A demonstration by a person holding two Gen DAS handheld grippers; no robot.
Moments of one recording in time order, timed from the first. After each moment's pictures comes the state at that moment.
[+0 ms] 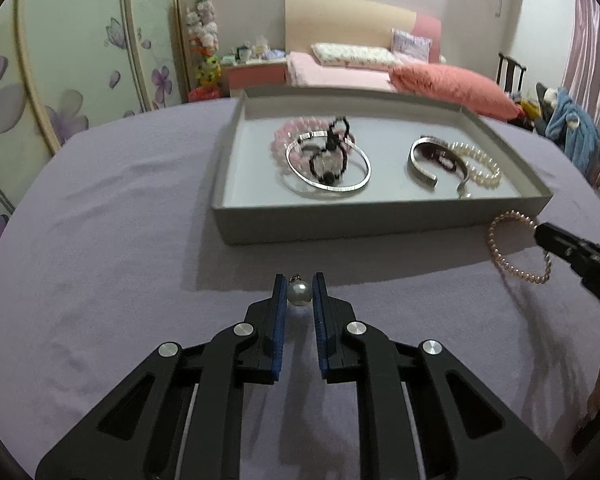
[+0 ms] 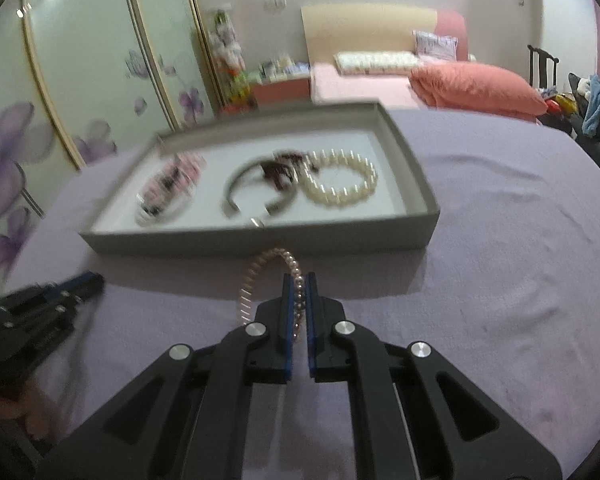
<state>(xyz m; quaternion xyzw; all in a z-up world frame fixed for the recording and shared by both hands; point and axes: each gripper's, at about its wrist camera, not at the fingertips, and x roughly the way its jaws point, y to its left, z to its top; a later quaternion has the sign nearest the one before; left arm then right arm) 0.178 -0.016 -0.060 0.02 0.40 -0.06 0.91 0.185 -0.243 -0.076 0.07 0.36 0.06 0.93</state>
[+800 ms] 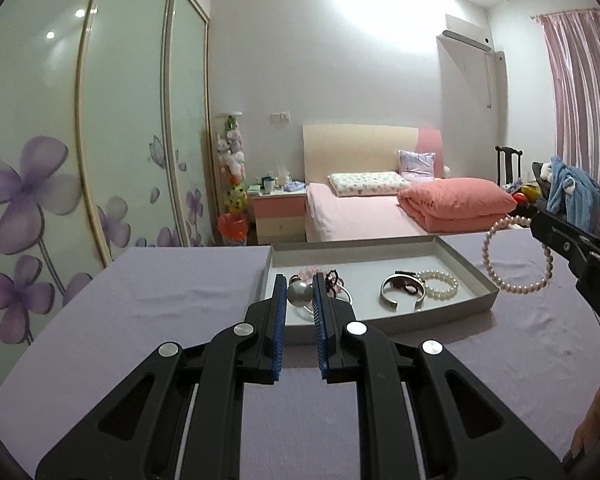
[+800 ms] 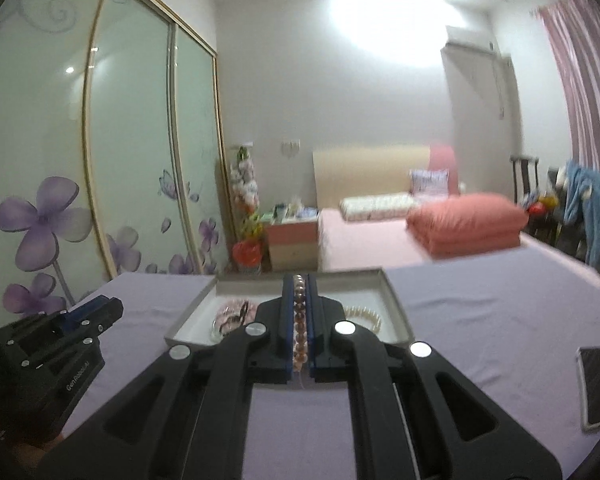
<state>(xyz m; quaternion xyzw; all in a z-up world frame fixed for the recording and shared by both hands) 0.099 -0.038 0.024 0.03 0.17 -0.02 0.98 0.080 -0.203 0.016 0.03 0.10 0.04 0.99</state>
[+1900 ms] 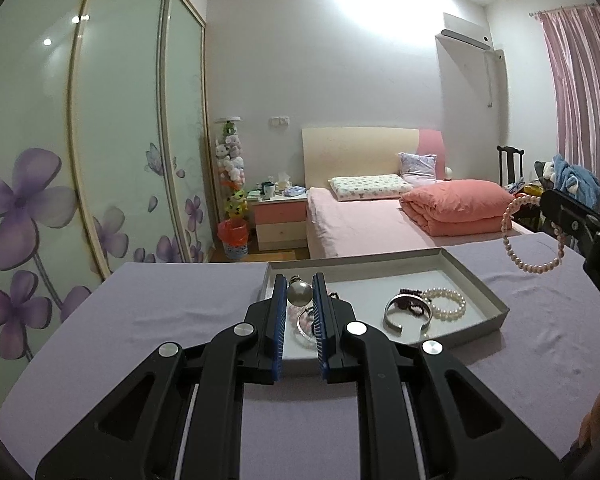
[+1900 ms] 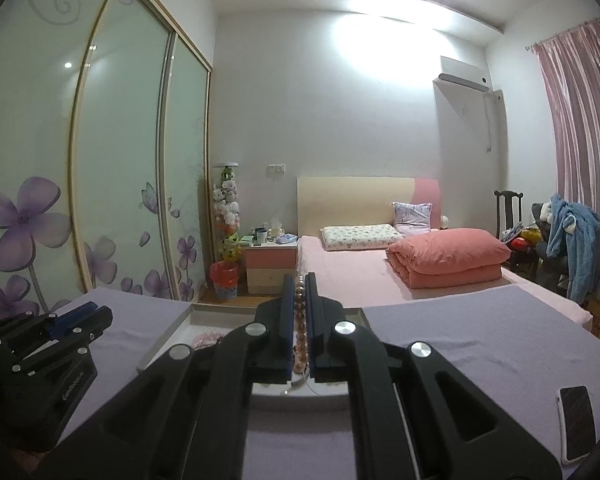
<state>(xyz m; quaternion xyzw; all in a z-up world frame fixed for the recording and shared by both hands) 0.134 -0.041 0.030 0.04 0.17 -0.02 0.98 0.117 -0.213 0.030 0.02 0.08 0.01 1.00</state>
